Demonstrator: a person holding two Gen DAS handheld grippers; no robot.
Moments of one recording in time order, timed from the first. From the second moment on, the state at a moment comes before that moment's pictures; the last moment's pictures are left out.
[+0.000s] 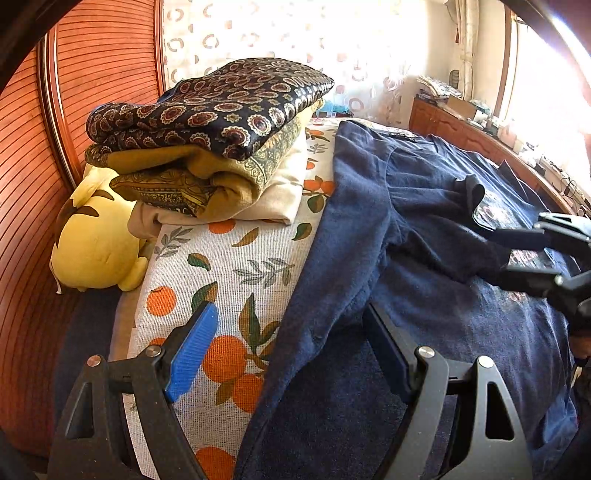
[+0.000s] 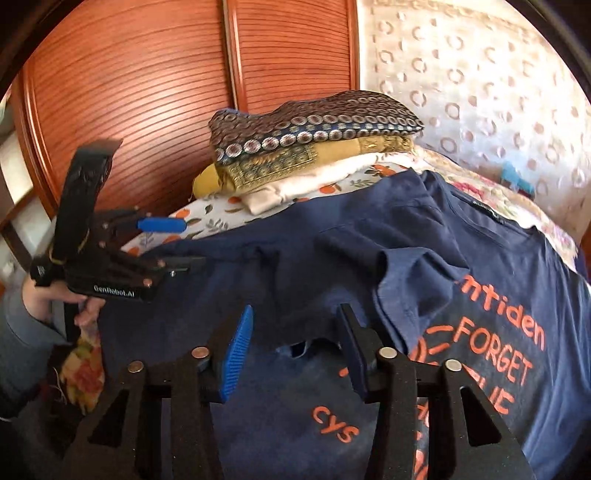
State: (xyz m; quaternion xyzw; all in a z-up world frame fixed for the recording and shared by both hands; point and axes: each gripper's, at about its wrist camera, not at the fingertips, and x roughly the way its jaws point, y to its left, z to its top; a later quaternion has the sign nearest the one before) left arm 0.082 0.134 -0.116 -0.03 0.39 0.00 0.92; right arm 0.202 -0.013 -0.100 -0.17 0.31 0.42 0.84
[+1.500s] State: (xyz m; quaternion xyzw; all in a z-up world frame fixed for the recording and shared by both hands) left arm 0.081 0.144 -0.116 -0.04 0.39 0.05 0.92; right arm 0.218 -0.017 -0.087 -0.18 0.31 0.31 0.88
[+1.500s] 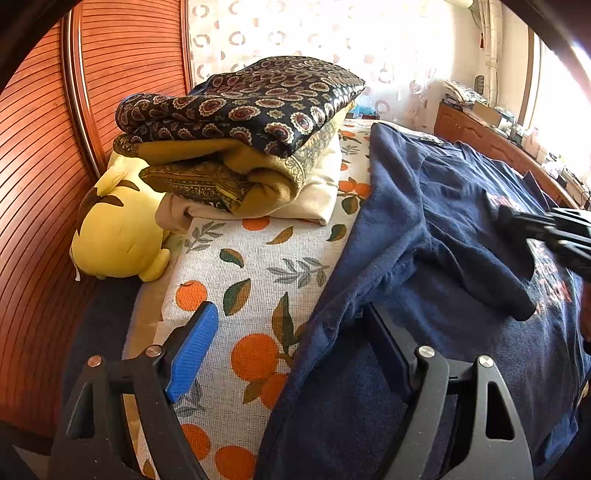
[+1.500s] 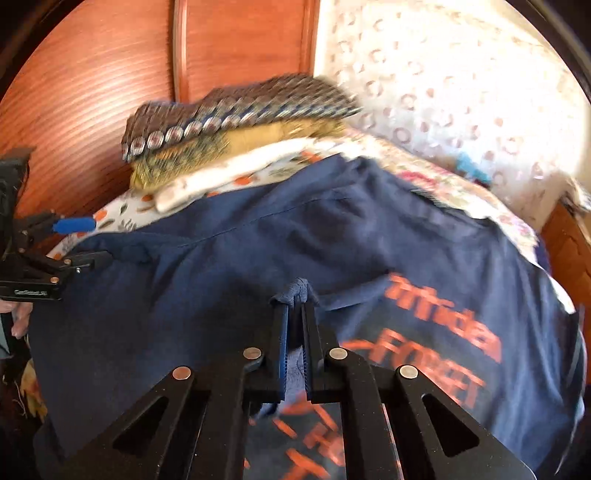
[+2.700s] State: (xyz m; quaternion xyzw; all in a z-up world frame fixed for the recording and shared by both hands) left arm 0.187 -0.022 -0.076 0.04 0.40 -0.14 0.90; right arm 0.114 -0.218 -0.062 -0.06 0.37 0.17 0.91
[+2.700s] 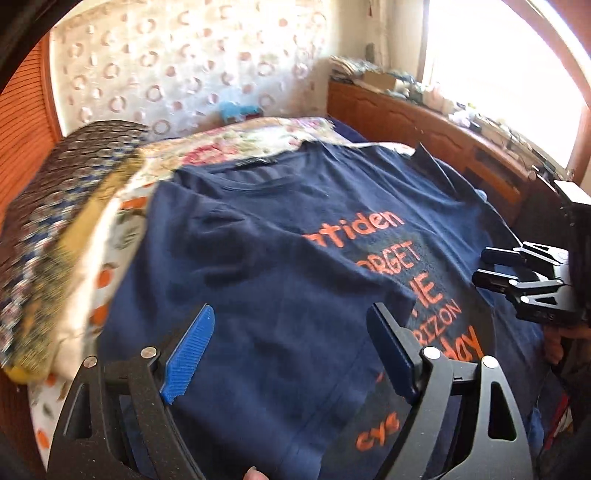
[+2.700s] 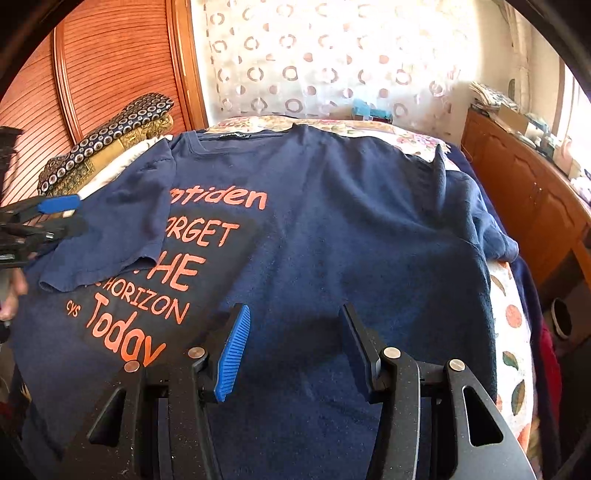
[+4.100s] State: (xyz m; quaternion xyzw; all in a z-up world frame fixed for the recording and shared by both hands) left arm 0.221 -0.050 -0.104 0.07 0.43 -0.15 0.89; right arm 0.288 -0.358 -0.052 0.10 0.41 0.07 0.90
